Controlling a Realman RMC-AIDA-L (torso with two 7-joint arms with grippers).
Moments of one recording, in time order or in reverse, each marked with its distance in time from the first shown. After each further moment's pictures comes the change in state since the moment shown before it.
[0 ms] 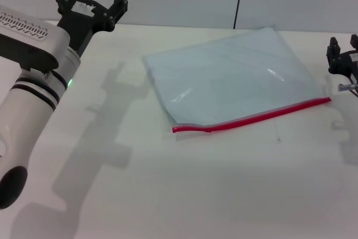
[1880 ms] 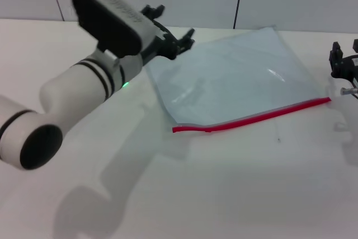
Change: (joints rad) left arm 0.002 0.027 0.039 -0.418 0.014 -0.693 0.186; right arm -0.008 0.000 0.000 0.007 0.007 -0.008 0.001
